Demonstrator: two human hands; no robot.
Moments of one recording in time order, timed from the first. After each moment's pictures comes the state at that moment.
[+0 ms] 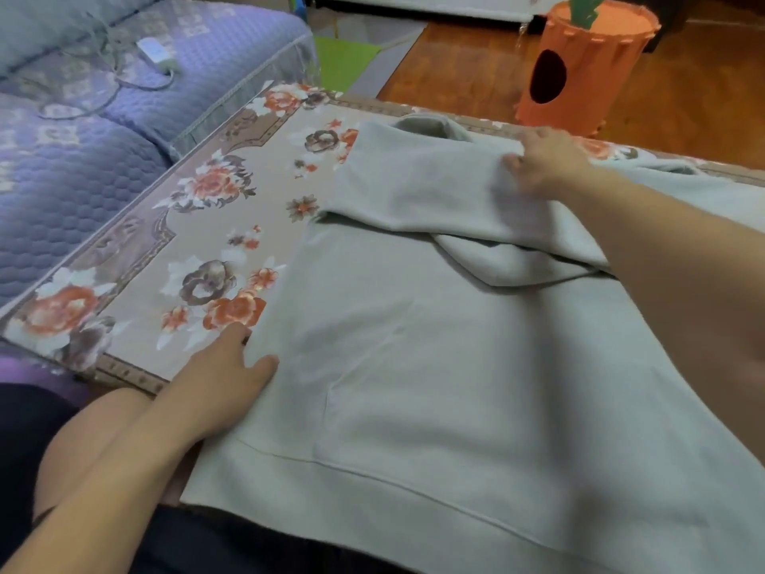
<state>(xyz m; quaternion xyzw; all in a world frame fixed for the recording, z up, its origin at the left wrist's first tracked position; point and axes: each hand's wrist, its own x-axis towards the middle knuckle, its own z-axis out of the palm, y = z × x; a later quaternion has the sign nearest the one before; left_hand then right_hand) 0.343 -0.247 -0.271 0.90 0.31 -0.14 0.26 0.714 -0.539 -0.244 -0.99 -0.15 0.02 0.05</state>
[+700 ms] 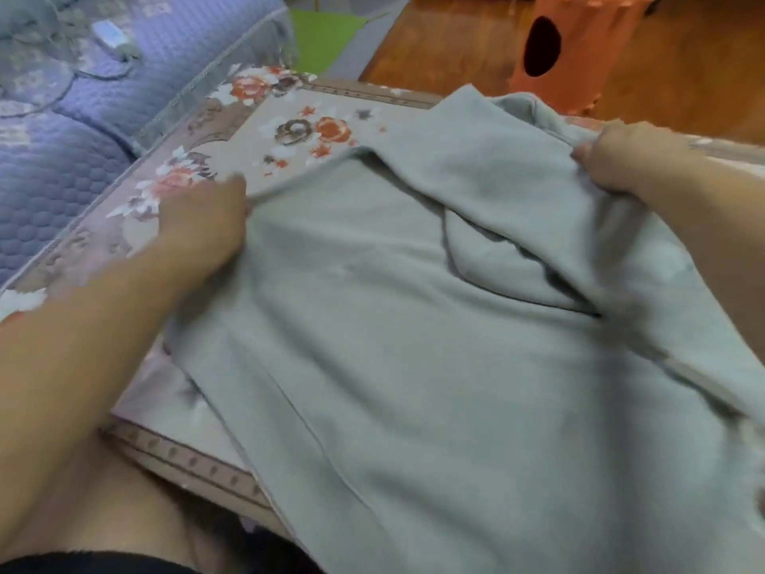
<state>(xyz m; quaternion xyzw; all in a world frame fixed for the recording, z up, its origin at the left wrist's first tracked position) 0.533 -0.177 -0.267 0.98 0.19 0.02 -0.06 0.735 -0.613 -0.236 -1.00 -0.01 0.03 -0.06</state>
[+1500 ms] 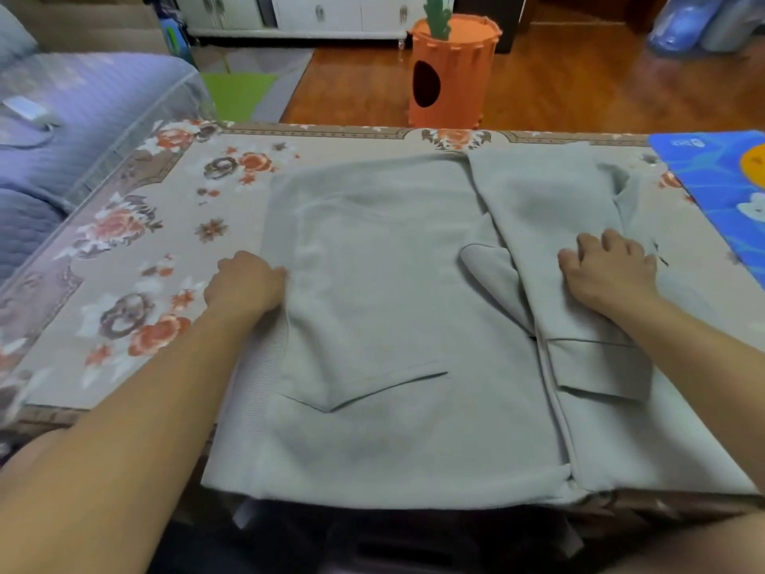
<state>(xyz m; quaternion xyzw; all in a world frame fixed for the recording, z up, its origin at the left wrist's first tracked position) 0.484 -0.306 -0.288 0.94 0.29 -0.09 0.15 0.507 -0.771 -0.292 -0.99 0.14 0.01 0.04</state>
